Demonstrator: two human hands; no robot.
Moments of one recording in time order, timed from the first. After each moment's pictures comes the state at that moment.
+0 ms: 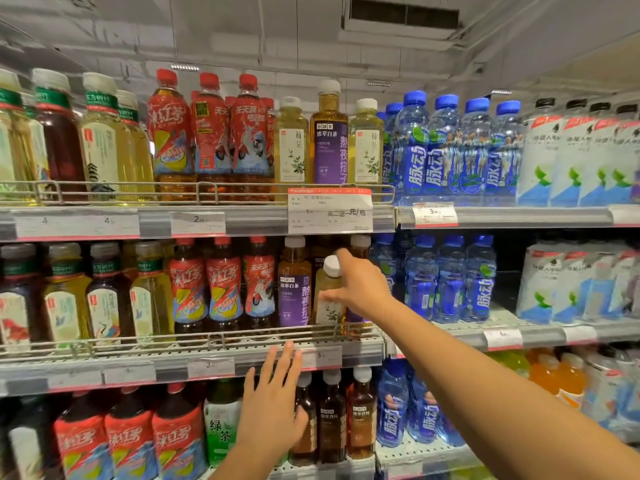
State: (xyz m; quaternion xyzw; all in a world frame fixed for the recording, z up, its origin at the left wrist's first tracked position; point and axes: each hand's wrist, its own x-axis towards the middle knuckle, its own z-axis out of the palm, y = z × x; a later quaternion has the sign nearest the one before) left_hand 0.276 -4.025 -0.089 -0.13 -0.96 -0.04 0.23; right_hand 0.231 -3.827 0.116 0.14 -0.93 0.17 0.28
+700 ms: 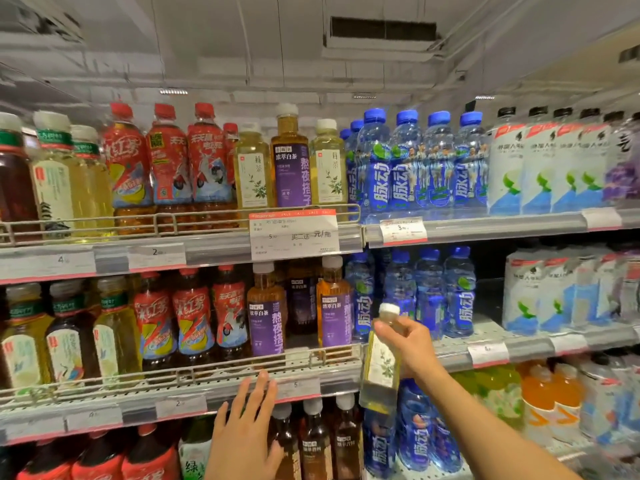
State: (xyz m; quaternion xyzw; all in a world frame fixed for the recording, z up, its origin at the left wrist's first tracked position) left_hand 0.272 -4.027 -0.093 -0.14 -0.96 -0.03 0.24; right_hand 0.226 -3.693 0.015 0.02 -0.73 0.67 0.17
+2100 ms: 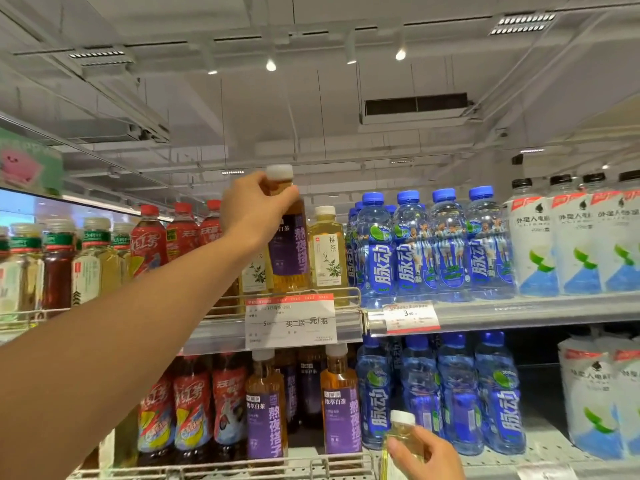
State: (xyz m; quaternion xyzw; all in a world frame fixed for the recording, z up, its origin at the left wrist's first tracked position) left_hand 0.261 -3.927 0.381 -0.09 -0.76 -0.36 0.54; right_hand 0.205 -3.677 0.012 0.04 -0.76 0.63 0.16
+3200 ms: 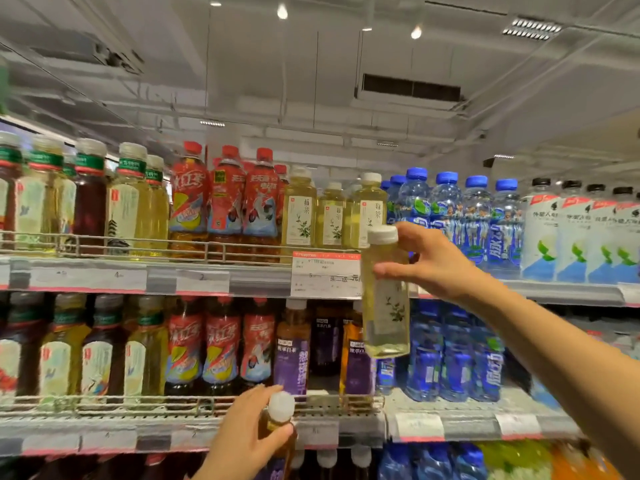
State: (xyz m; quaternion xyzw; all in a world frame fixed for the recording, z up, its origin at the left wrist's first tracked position) left_hand 0.281 -4.056 0.007 -0.15 -0.90 -0.37 0.19; right_hand 0.306 -3.745 0.274 0.34 -0.83 0.37 0.25
